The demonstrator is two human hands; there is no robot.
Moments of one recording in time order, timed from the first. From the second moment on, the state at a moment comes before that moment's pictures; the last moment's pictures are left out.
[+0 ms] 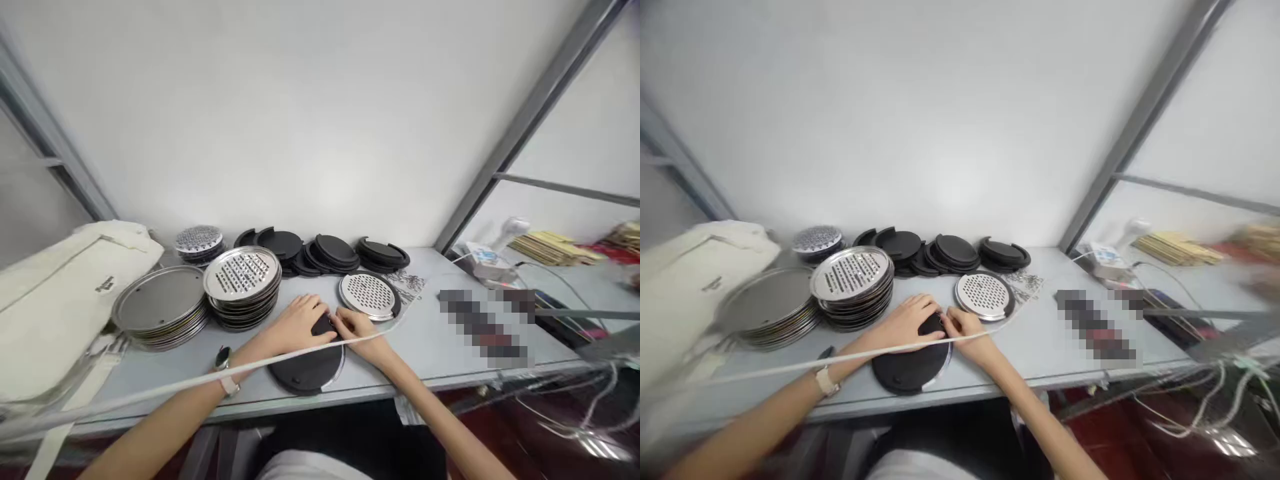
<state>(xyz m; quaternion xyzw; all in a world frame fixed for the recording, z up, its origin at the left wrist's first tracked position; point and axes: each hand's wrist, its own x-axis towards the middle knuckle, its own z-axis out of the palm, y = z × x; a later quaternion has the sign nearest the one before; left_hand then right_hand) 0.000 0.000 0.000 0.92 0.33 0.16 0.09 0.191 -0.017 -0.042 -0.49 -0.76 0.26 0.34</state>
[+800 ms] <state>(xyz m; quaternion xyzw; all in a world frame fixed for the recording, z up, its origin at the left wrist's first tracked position) 0.006 0.008 -0.003 0.91 0.32 0.22 0.15 0.192 -0.023 -0.041 -0.49 -0.77 0.20 0.34</state>
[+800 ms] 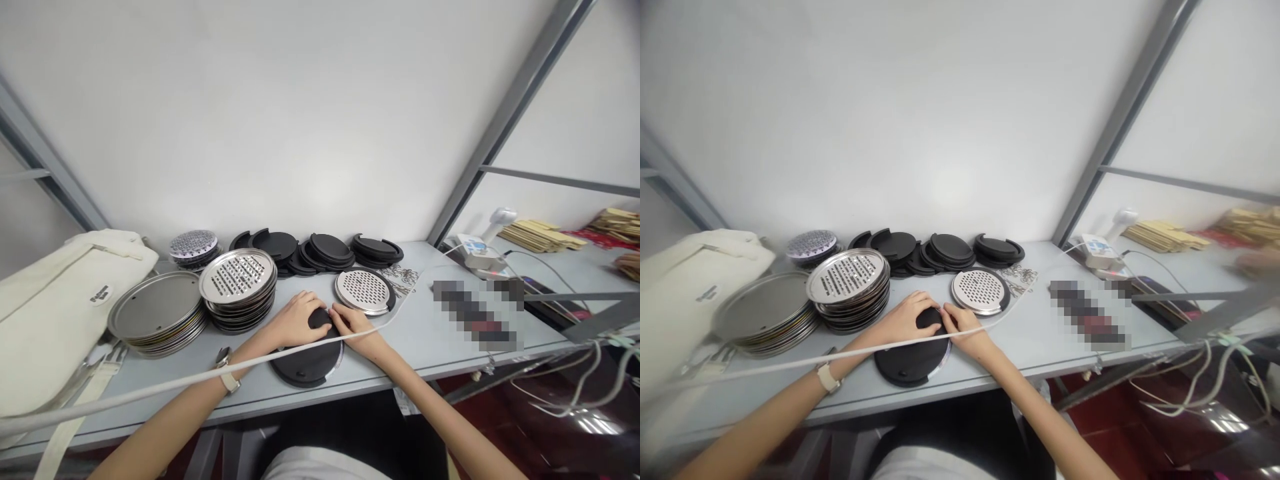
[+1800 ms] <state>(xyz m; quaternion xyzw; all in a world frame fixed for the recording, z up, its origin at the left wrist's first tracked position) 0.015 0.033 -0.002 0.94 0.28 0.14 0.11 0.196 -0.021 -0.043 -0.55 -0.78 0.13 0.27</state>
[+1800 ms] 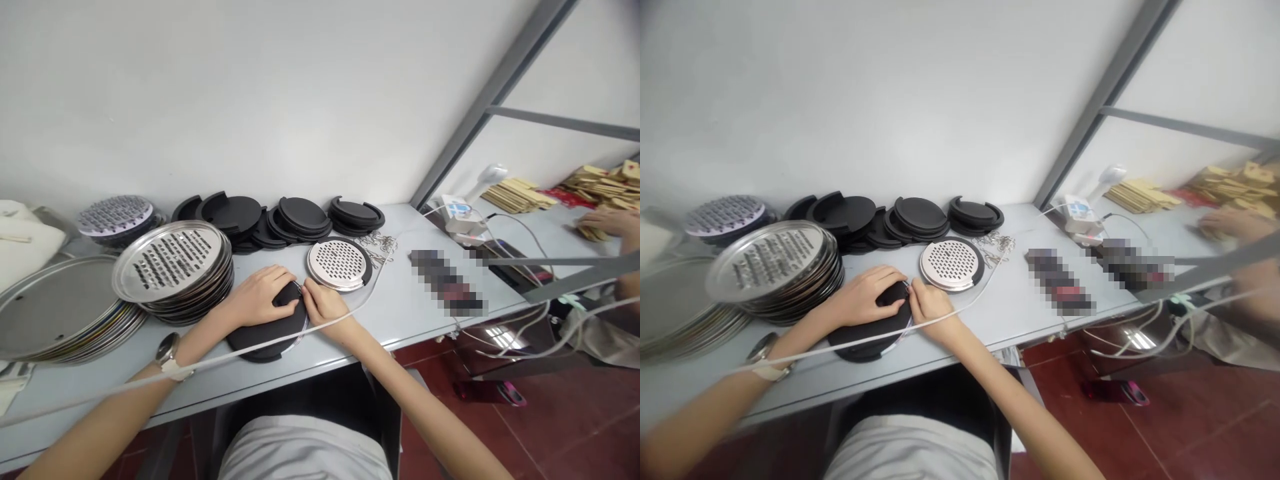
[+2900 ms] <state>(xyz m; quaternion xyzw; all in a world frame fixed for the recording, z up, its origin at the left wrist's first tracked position) 0.010 0.025 -0.001 0.91 0.34 0.15 0.19 0.198 -0.022 -0.044 -0.54 -0.77 0.20 0.28</state>
